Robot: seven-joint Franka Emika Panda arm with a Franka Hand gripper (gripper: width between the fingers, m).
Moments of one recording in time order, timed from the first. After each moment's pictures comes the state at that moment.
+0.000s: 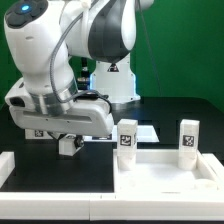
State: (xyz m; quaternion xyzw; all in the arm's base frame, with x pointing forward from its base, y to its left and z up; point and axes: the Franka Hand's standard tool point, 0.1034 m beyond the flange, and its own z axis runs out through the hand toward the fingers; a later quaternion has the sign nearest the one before) arm 0.430 -0.114 0.010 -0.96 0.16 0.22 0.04
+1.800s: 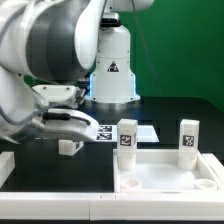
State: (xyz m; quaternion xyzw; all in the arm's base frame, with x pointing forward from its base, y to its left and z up) arm 0.462 -0.123 0.027 -0.86 0.16 0.47 0.11
